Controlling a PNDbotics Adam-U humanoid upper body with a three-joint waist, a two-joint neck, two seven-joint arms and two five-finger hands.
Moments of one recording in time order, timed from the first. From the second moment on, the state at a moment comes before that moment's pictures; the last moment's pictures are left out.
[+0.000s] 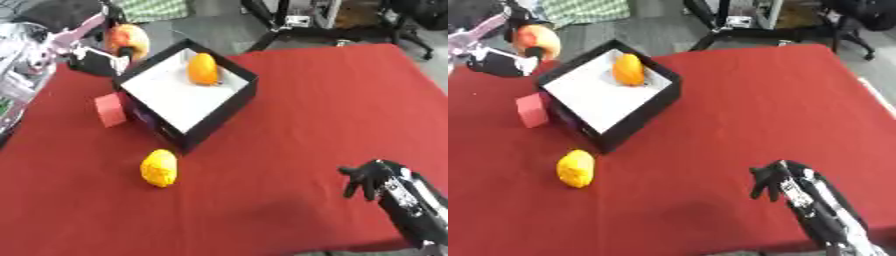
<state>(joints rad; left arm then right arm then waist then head) -0.84 0.55 -0.40 -1.41 -0.94 0.26 -0.46 0.18 -0.13 0.06 -1.98 -0.13 -0.07 0.44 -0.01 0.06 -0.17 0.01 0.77</state>
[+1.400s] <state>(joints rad) -0.76 0.62 -0.42 -1.68 -0.80 0.17 -0.48 0.16 -0.13 0.06 -1.98 -0.13 -0.06 0.44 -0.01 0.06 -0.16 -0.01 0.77</state>
